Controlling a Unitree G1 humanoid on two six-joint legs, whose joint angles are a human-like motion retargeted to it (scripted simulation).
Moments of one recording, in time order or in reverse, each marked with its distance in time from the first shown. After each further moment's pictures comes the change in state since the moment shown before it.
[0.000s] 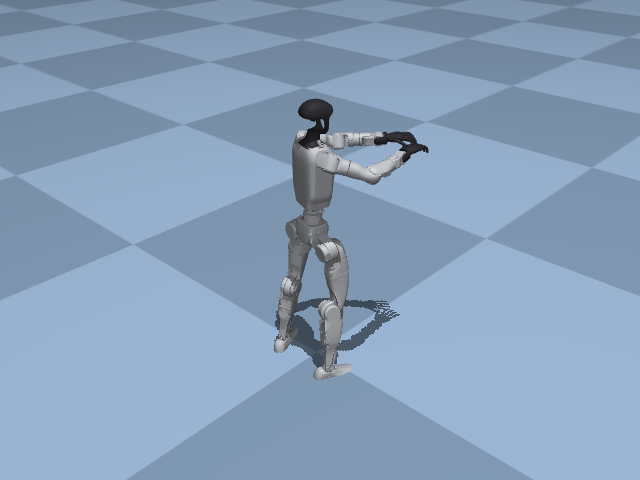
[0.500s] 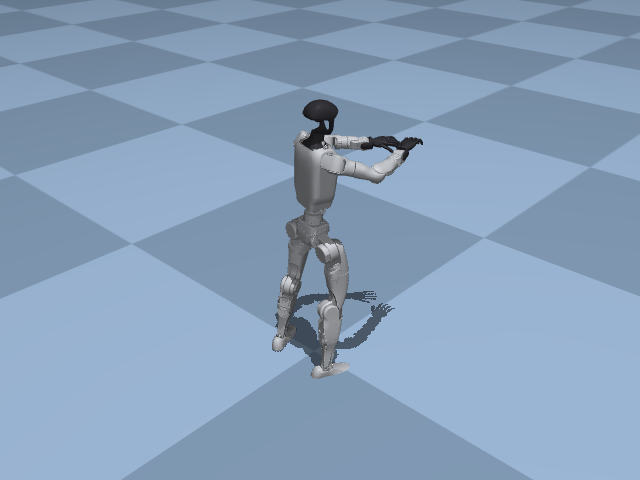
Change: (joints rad) left arm 0.267 0.287 0.014 -0.154 0.076 -0.077 0.136; right arm -0.061 0.080 0.055 0.065 -0.044 -0.048 -0.173; waist 0.061 0.019 0.011; left_leg -0.018 0.019 -0.004 0.013 0.028 0.019; right_leg -0.005 0.016 -0.011 -0.004 0.001 0.007
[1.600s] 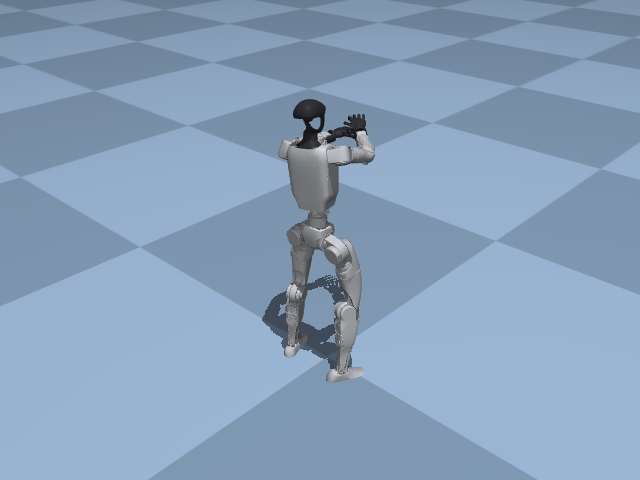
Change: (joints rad) left arm -0.097 0.044 -0.062 0.039 -0.110 -0.008 -0.080; right arm -0.071 0.253 -0.019 0.028 0.059 0.055 -0.187; waist 0.272 -0.120 0.016; left_leg -0.044 -0.044 -0.190 -0.033 0.004 -0.023; right_leg -0.036 -0.082 -0.174 0.159 -0.018 -0.025
